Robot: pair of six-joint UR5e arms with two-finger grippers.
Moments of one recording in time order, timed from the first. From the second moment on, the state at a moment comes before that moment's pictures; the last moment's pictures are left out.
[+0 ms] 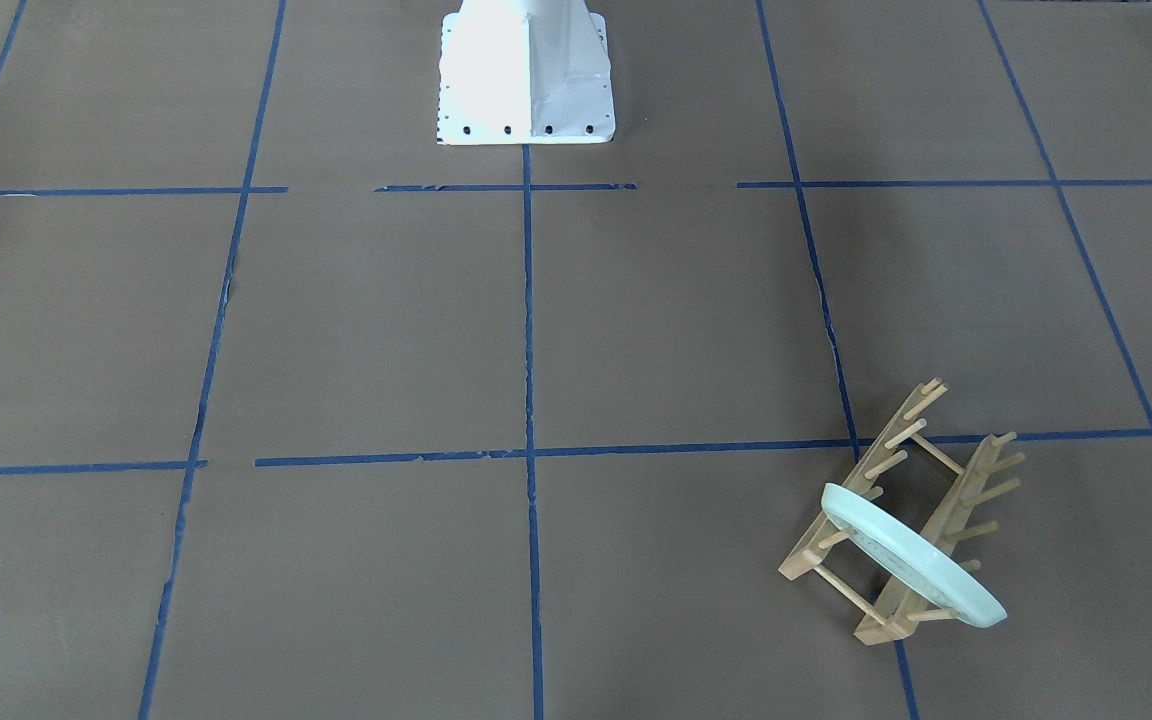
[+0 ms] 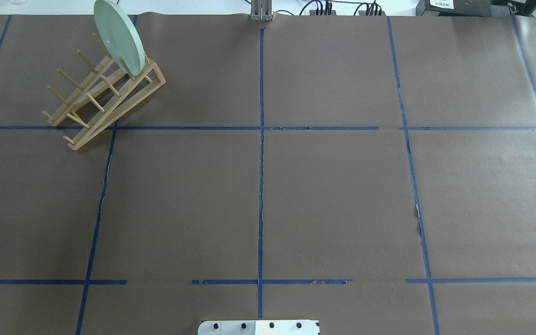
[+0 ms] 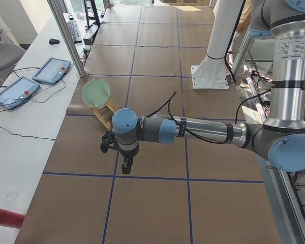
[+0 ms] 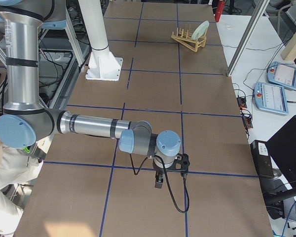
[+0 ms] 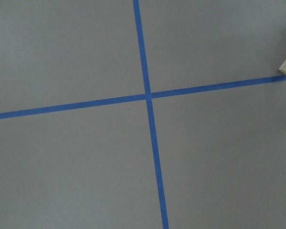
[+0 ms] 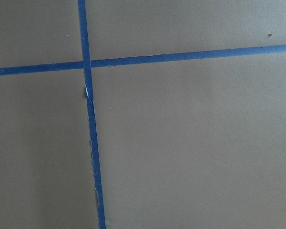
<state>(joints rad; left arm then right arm) -1.56 -1.55 -1.71 -1.54 -2.35 0.08 1.62 -1.62 1.56 -1.62 2.32 -0.02</state>
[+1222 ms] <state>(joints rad) -1.44 -1.87 -1.57 -2.20 -2.42 -1.04 1.62 -1.62 1.56 -1.62 2.32 -0.02</state>
